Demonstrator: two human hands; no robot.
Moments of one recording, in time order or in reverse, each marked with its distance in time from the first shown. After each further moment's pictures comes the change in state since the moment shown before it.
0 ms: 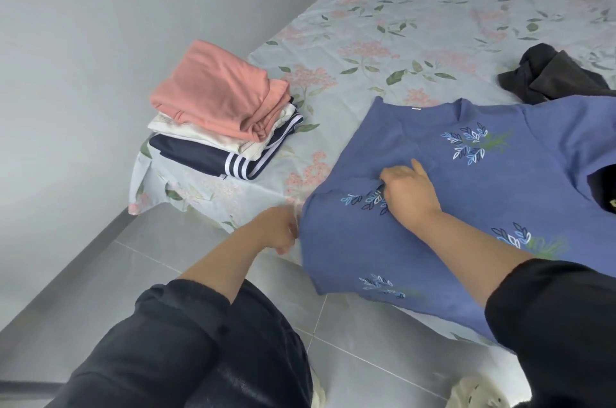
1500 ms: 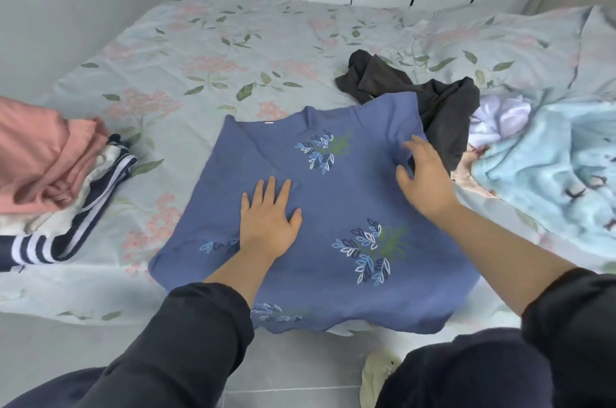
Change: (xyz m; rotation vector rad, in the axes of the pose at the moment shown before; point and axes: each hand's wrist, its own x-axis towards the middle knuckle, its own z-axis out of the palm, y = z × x) left_hand 0.109 0.191 0.080 0.370 0.509 0.385; right_hand -0.104 0.207 -0.062 0.397 0.327 0.577
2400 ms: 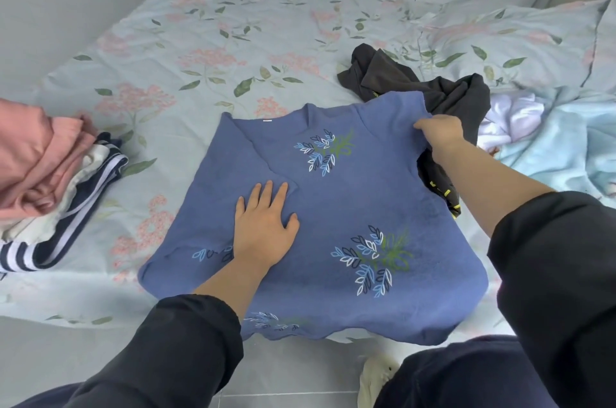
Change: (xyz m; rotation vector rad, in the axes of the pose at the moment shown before) left_hand 0.000 -0.002 0.003 -0.070 0.062 0.002; right_hand 0.115 0.017 -0.007 0.529 0.088 0.660
